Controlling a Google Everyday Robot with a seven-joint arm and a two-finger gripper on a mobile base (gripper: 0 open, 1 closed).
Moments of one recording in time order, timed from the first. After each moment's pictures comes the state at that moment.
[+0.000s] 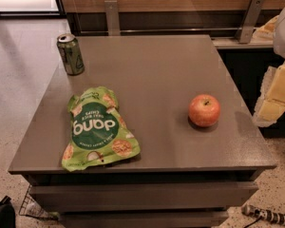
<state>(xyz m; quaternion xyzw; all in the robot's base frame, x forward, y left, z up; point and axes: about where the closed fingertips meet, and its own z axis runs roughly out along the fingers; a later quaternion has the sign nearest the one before) 0.438 -0.214 0.987 -0.60 0.78 -0.05 0.18</state>
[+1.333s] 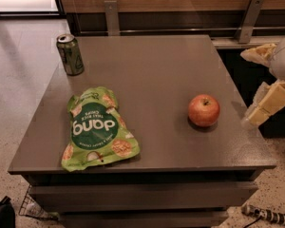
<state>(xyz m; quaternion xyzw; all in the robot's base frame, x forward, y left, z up) 0.475 -0.222 0.928 -0.59 0.74 0.10 0.29</state>
